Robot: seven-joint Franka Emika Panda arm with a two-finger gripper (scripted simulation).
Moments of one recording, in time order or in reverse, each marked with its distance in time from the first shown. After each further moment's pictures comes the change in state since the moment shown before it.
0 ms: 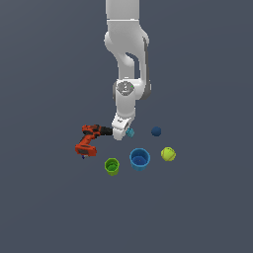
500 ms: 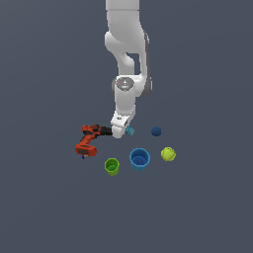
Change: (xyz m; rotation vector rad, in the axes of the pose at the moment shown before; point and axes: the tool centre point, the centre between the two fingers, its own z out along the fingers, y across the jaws) arm 0.000 0.004 -0.022 0.001 -0.001 -0.001
